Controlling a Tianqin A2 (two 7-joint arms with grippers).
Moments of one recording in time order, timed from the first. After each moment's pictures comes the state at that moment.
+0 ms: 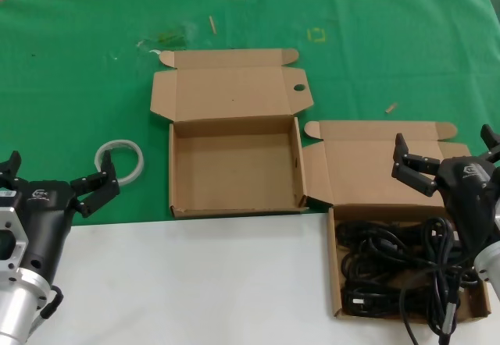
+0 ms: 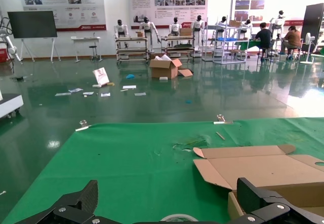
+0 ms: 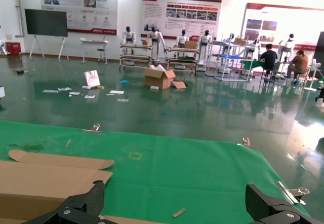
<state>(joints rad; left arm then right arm) 0.00 -0.30 1.60 -1.60 -1.80 0.00 0.00 0.01 0.30 -1.61 1.60 1.80 0.02 0.00</state>
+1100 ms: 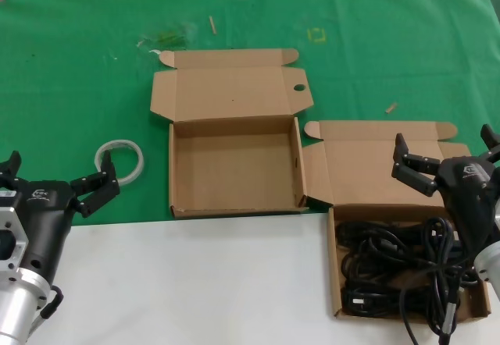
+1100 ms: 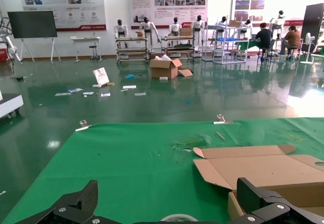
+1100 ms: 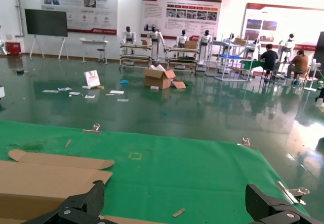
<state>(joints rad) 0.00 -0.30 1.60 -1.60 -1.80 0.00 0.00 0.01 0.30 -1.61 1.60 1.80 0.02 0.00</state>
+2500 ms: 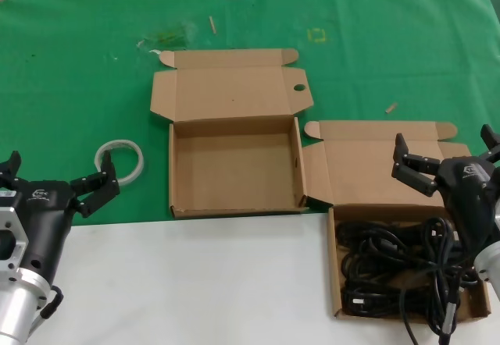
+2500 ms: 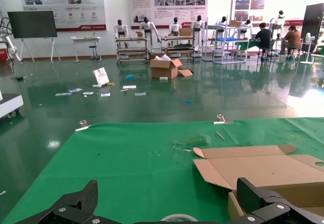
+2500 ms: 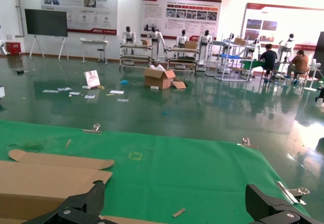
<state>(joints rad) 0.00 -0.30 1.60 -1.60 -1.80 0.00 0.00 0.01 0.30 -1.61 1.60 1.80 0.02 0.00</state>
